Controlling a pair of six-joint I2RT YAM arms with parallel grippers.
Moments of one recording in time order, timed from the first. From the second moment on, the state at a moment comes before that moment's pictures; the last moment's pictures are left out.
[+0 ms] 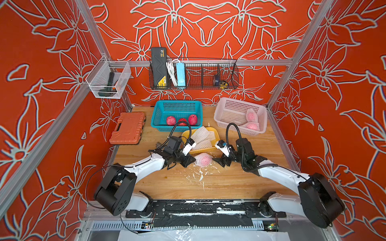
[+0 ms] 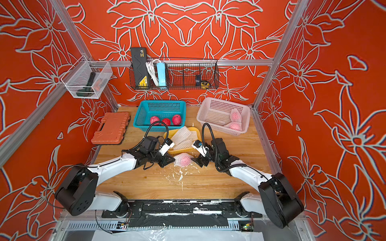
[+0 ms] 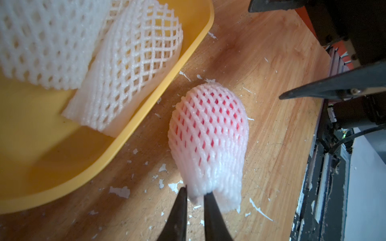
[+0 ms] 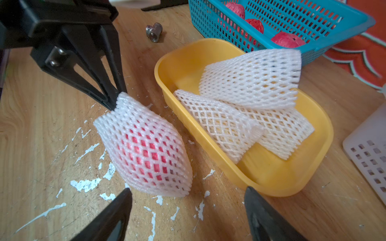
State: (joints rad) left arm -0.47 1.39 0.67 -0.15 0.55 -0.01; right arm 0.54 1.25 0.53 0.13 -0.47 -0.40
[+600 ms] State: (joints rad) left arm -0.47 1.34 0.74 -0.24 0.62 -0.06; right arm 0.64 1.24 0.53 0.06 -0.54 -0.64
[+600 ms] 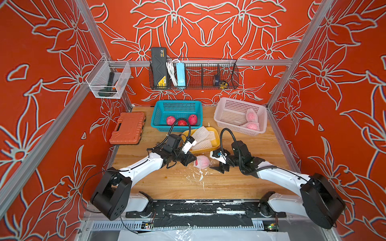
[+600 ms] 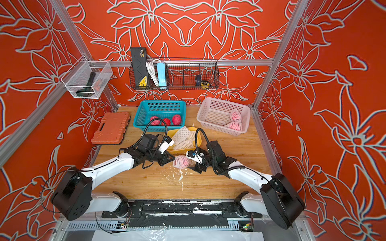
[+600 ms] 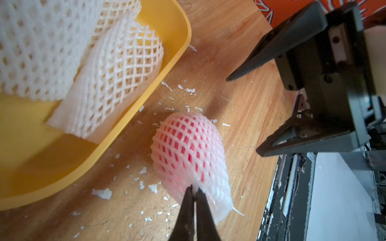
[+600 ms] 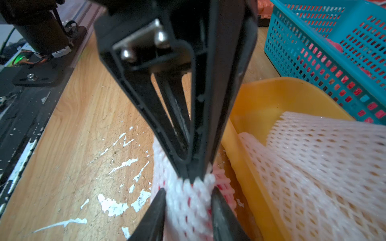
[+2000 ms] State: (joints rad) left arm -0.52 1.44 0.90 -0.32 0.48 -0.03; right arm 0.65 1.53 0.66 0.21 -0.70 -0.57
